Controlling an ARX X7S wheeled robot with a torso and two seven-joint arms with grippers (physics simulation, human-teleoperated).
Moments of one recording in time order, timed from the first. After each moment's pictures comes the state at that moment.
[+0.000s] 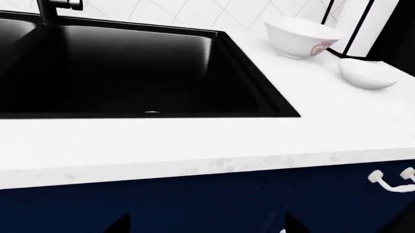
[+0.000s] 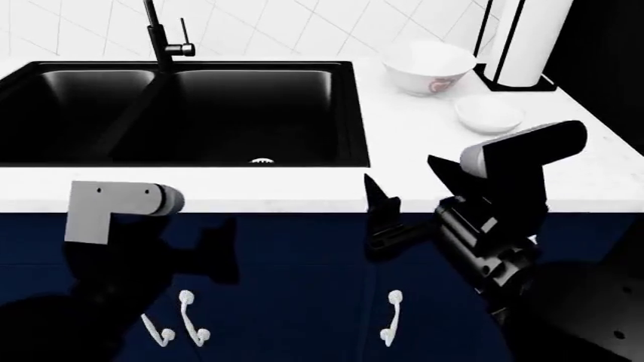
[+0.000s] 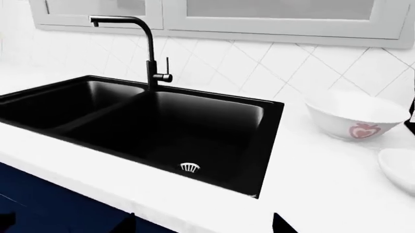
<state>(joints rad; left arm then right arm) -0.53 -0.39 -0.31 0.63 -1.44 -1.48 -0.70 0.71 0.30 0.15 -0.76 1.19 1.50 0.48</state>
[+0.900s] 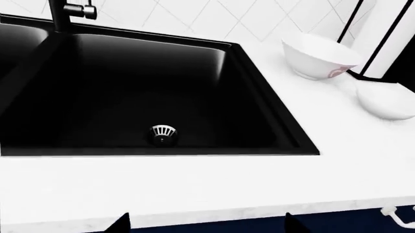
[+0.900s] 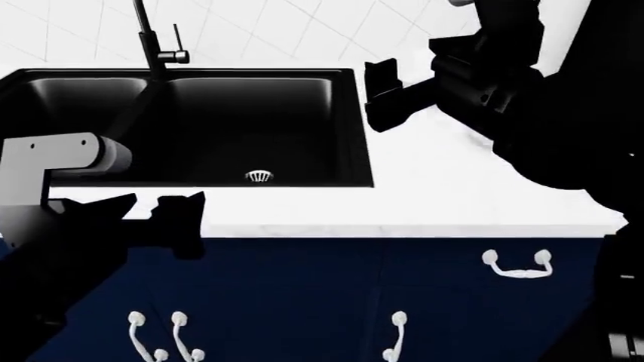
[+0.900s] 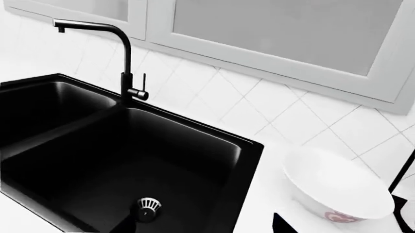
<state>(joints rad) -0.68 -0.62 -0.22 0.46 -1.97 -1.35 -1.10 1.32 0.42 -0.29 -0.20 1.08 1.35 0.35</state>
